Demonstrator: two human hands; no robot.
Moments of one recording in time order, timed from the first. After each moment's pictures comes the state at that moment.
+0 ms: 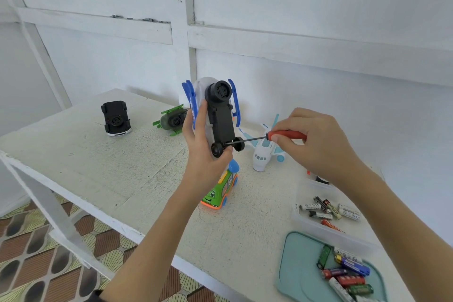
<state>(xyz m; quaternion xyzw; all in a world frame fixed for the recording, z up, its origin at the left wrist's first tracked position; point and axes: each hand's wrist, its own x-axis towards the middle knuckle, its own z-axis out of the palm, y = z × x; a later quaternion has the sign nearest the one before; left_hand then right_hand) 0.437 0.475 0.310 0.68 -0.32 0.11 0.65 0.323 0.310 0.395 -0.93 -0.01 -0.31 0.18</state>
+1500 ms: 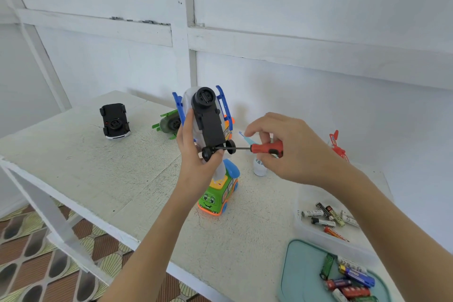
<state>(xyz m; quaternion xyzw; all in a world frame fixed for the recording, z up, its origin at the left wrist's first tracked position) 0.447 0.480 0.302 0.64 -0.28 0.09 0.72 0.339 0.333 0.405 -0.95 -0.11 -0.21 0.21</state>
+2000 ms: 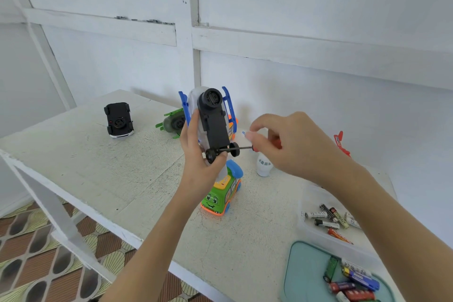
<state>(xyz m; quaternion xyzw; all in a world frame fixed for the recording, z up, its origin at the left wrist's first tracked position) 0.451 0.481 0.298 0.66 -0.29 0.08 0.69 0.348 0.339 0.410 -0.95 -0.06 -0.23 0.18</state>
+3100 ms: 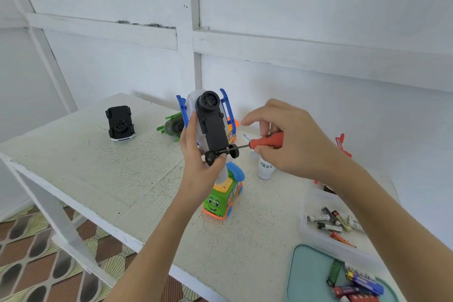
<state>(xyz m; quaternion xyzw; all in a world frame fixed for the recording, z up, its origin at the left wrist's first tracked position) 0.452 0.486 0.298 0.65 -0.29 0.09 0.70 0.348 0.343 0.419 -0.93 -0.11 -0.25 0.22</state>
